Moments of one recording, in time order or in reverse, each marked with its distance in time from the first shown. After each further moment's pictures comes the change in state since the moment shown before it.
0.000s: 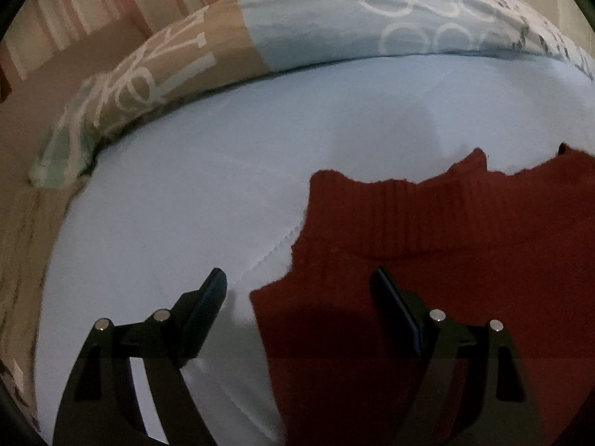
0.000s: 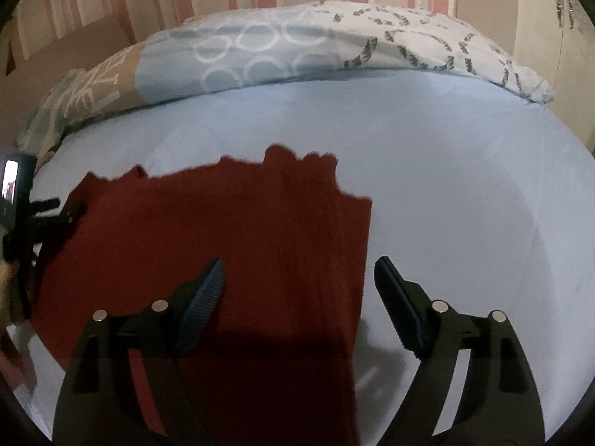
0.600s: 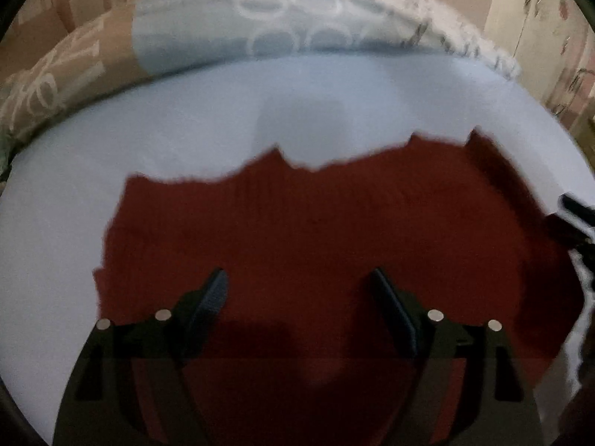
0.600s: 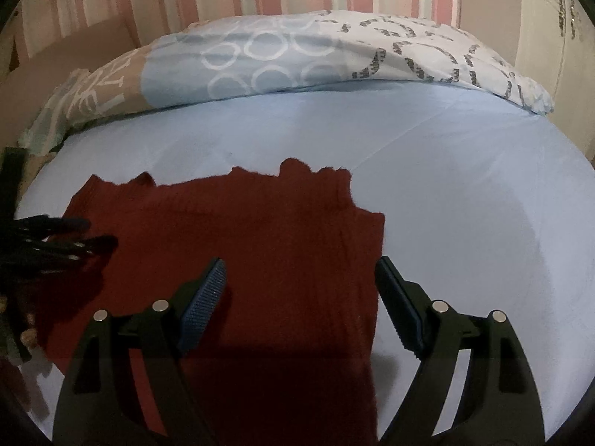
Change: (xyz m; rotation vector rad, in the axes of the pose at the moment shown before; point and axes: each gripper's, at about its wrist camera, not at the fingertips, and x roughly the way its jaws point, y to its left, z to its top) left arm -0.040 -0.073 0.007 0.027 0.052 -0.380; right arm -0.001 0.016 0.003 -0.034 -0.017 -0.001
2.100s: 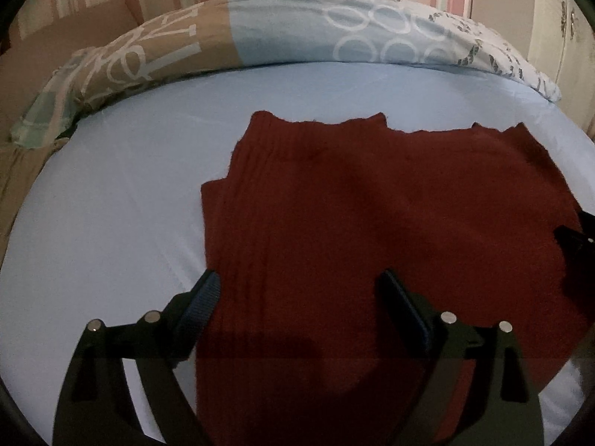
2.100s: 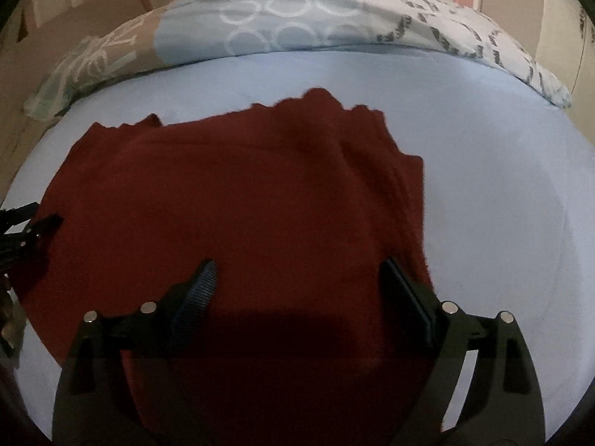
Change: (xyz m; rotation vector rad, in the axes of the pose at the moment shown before) left arm -0.042 0.037 -0.077 -0.123 -0.113 0.183; right arm 0.035 0.010 -0.041 -0.051 0.092 0.027
